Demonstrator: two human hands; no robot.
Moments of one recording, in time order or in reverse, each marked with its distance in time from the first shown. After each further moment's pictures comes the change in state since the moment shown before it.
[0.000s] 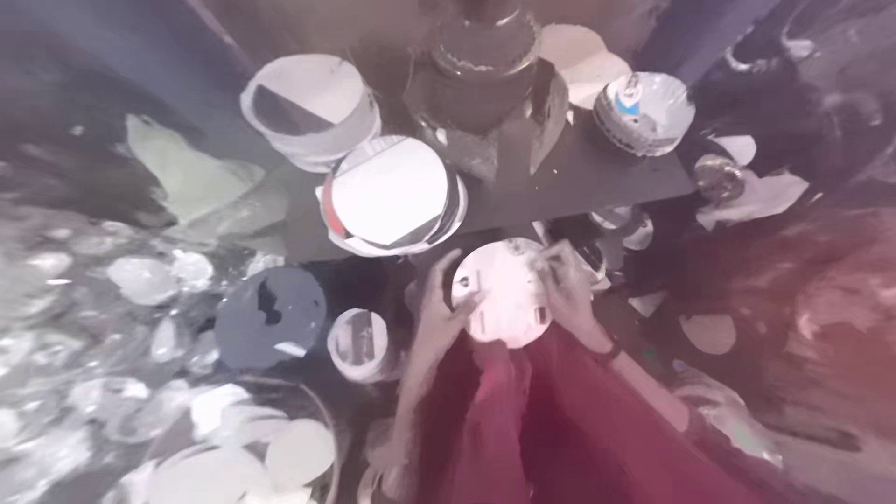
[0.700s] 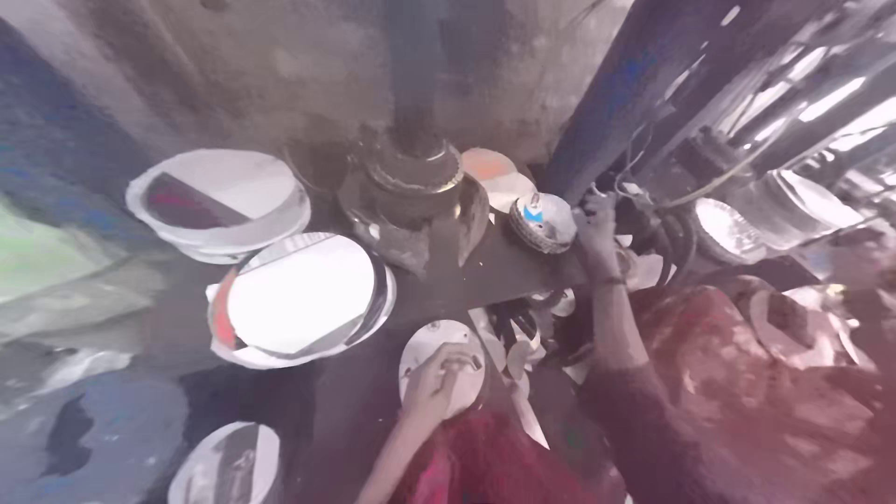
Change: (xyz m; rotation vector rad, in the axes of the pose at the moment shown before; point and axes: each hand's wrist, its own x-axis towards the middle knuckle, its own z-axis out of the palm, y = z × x) left_hand 0.030 0.023 0.074 0.012 -0.323 0.037; right_hand 0.205 0.054 -0.196 -0.415 0.380 0.233
